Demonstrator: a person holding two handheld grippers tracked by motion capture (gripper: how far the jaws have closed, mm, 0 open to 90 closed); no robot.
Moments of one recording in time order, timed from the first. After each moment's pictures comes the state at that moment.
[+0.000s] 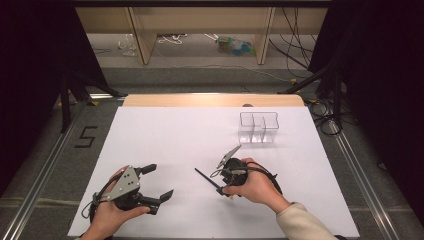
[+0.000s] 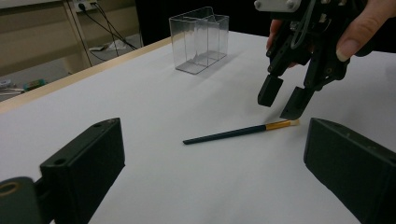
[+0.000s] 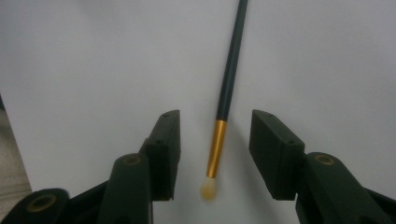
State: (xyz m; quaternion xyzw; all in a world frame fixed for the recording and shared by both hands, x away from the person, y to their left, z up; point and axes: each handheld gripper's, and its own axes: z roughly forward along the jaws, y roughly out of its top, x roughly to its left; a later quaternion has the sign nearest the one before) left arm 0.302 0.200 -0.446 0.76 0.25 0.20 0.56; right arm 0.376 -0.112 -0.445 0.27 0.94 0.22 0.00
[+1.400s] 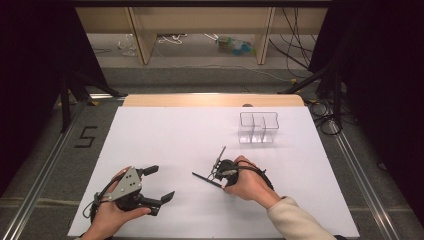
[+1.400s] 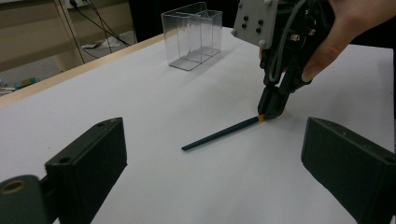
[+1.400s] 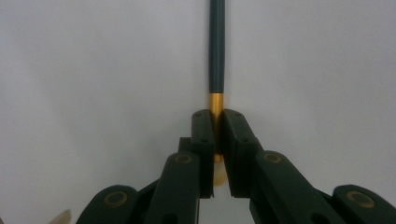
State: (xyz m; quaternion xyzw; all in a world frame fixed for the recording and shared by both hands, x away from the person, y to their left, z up) left arm 0.301 0.197 -0.447 0.77 0.24 0.19 0.56; right arm 0.387 -0.096 -0.455 0.24 0.97 0.09 0.02
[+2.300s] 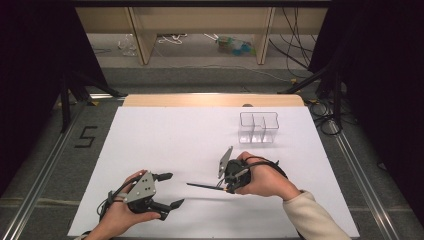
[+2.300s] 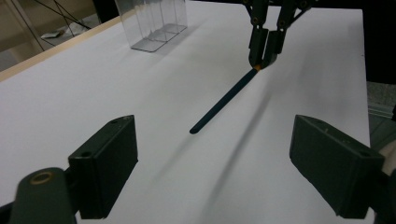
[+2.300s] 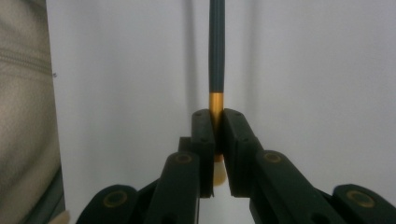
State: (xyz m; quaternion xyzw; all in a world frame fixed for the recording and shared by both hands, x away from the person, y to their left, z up) left arm 0.301 0.172 -0.457 0.82 0.19 0.15 0.52; right arm 0.376 -0.116 -0.418 0.05 0.99 0.13 0.01
